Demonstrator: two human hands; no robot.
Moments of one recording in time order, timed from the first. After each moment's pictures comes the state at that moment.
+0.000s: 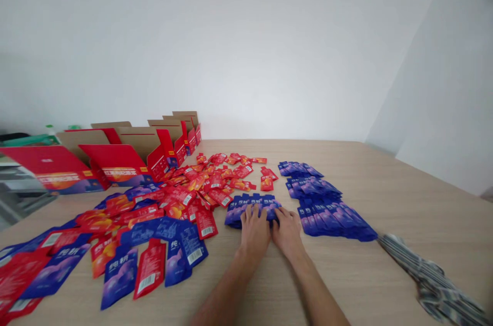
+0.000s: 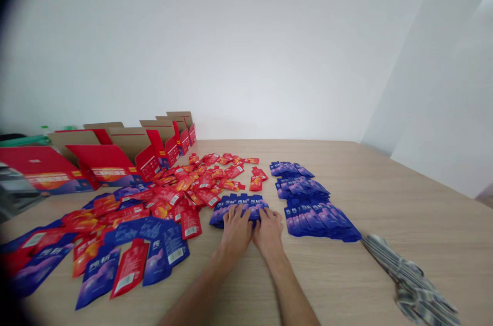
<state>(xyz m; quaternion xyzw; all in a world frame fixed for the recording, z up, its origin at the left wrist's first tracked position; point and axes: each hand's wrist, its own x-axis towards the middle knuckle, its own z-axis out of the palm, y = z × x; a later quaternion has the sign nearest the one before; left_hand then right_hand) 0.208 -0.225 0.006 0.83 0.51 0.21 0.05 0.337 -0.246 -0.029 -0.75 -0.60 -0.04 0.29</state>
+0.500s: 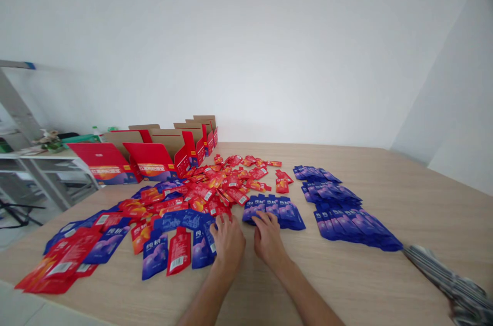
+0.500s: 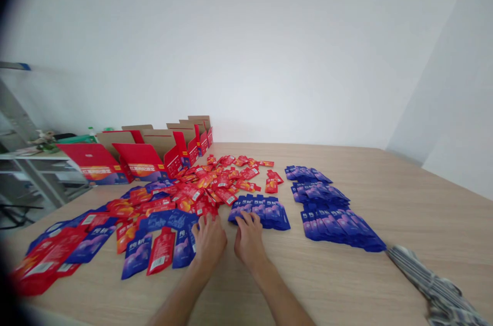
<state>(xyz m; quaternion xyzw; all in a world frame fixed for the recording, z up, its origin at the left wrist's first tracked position) 0.086 -0.244 0.011 0.70 0.69 0.16 -0.07 0.227 -0.257 -0.013 -0.60 -0.71 -0.01 0.36</state>
